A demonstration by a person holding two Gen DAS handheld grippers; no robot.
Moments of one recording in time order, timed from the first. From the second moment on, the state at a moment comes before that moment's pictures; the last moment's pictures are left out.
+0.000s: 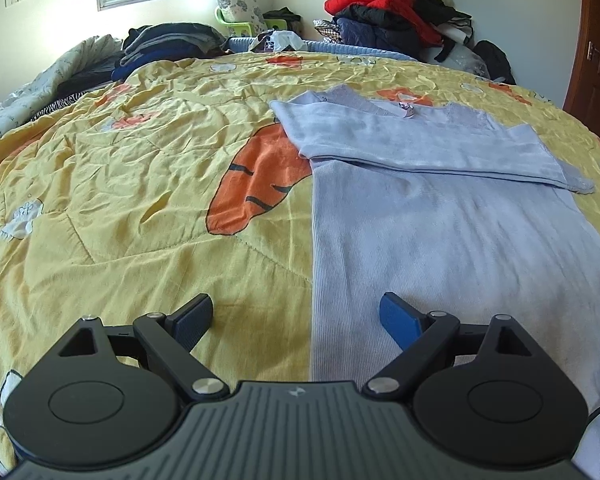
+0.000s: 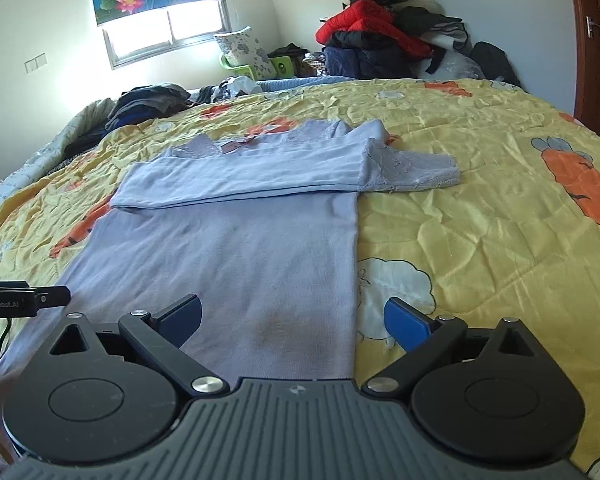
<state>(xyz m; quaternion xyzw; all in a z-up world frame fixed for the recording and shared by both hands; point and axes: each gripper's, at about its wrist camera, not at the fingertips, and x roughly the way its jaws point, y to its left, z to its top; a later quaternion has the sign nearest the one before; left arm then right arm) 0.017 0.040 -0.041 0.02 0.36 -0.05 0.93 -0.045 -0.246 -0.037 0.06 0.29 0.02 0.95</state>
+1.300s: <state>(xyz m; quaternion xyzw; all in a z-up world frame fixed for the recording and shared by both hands) -0.030 0.071 -0.038 0.05 0.40 -0.15 0.90 -0.102 -0.274 -0.038 0.07 0.33 0.07 0.94</state>
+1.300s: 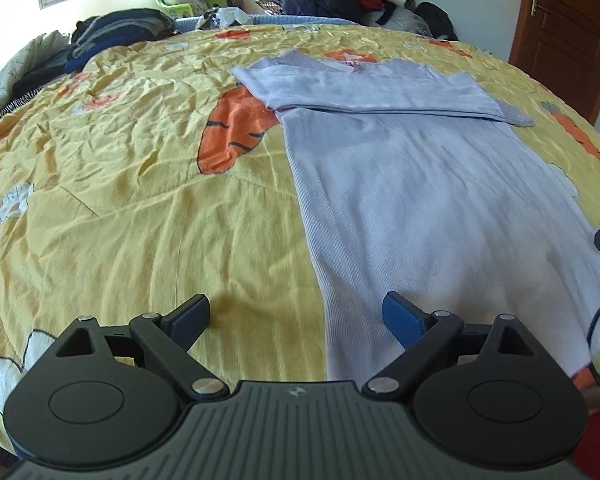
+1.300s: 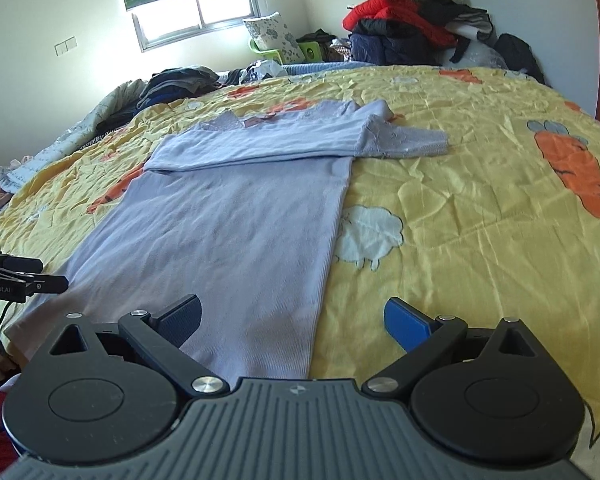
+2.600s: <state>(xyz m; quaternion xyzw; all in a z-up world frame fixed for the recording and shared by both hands) -0.053 0.072 -0.030 -0.05 0.49 -0.33 0.81 -0.143 -0.278 -0.031 0.14 0.39 0.23 0.88</state>
